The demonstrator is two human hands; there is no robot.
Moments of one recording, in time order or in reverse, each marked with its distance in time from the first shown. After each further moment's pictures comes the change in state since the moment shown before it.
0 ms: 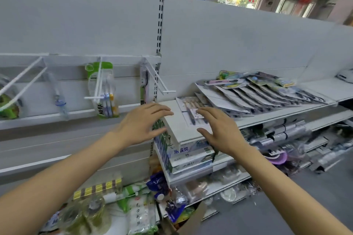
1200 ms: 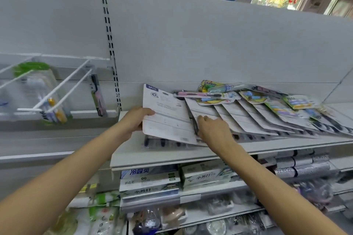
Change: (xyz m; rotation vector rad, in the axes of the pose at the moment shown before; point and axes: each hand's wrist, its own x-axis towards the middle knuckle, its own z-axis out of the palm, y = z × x) left_hand 0.202 0.056 0.112 -1.165 0.139 -1.323; right_hand 0.061 0.225 0.031 -0.304 -0.287 0.025
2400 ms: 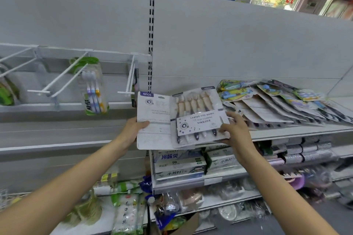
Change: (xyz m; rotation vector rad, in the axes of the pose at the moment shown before) left_hand -0.070 -0.073 -0.130 -0.005 -0.002 0.077; right_hand -0.071 -0.100 -0.048 1.730 0.096 0.645
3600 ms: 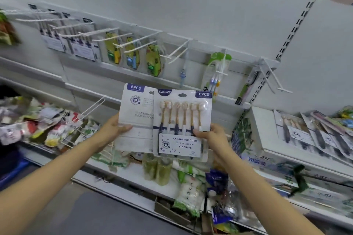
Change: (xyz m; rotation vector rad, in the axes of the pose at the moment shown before) left_hand -0.231 -0.103 -0.343 0.009 0.354 0.042; right_hand -0.146 0.051 0.314 -0.119 -0.656 0.002
